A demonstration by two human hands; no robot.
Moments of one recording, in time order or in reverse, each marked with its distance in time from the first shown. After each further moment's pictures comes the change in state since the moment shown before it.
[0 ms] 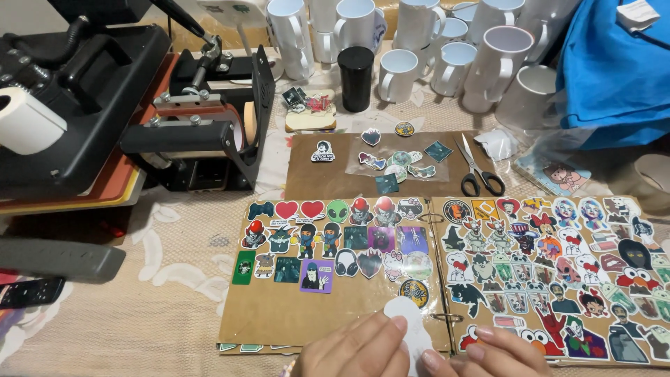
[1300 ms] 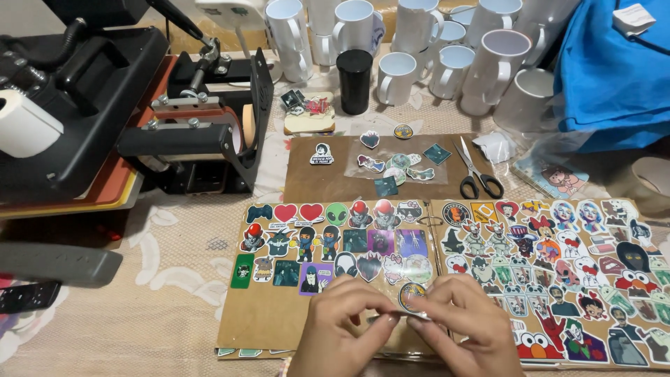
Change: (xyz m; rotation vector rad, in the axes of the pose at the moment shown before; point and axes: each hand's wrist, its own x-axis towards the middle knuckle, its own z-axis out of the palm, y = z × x) left_hand 0.017 -0.033 0.004 -0.640 -0.260 -0.503; right_hand 0.098 -0.003 0.012 0.536 -0.636 0.137
